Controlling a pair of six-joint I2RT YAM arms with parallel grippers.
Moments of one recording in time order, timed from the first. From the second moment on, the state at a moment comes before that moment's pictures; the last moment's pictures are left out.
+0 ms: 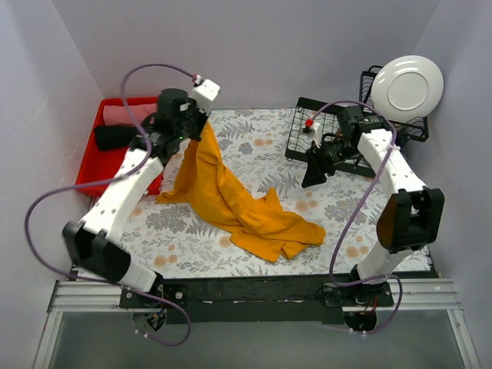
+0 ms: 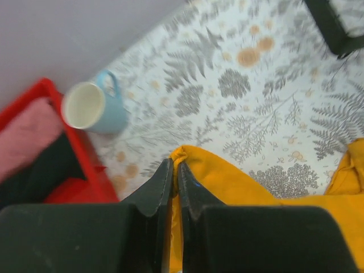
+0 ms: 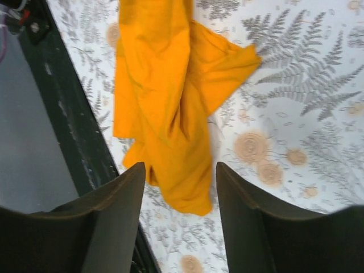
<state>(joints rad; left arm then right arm) -0.40 1.42 1.56 -0.51 -0.03 0.30 0.17 1.64 1.52 -1.26 -0.87 -0.70</state>
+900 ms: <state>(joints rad) -0.39 1.85 1.61 -0.55 -0.05 0.15 0.95 1.14 0.56 -0.44 -0.55 -1.10</state>
